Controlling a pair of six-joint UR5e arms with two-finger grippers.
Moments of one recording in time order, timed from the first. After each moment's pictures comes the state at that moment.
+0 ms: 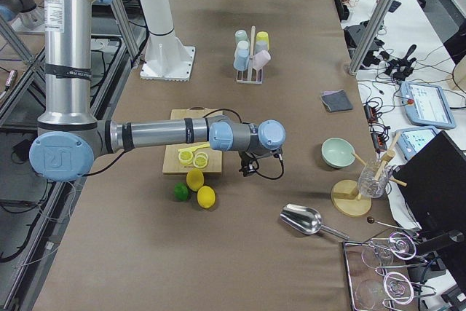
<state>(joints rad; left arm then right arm) -1.43 -1.51 -1.56 -1.68 -2.38 -0.10 1.31 -1.63 1.70 -1.69 2.57 -0.14</state>
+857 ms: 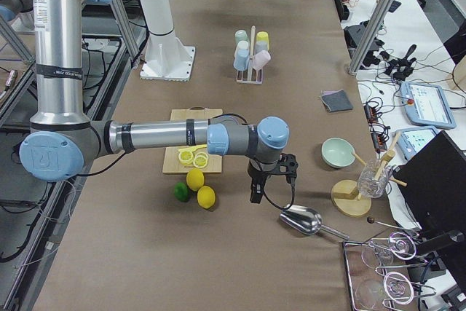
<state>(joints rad) -1.43 -1.49 -1.65 -1.49 -2.26 -0.12 1.46 -1.61 1.70 -1.66 2.31 0.12</state>
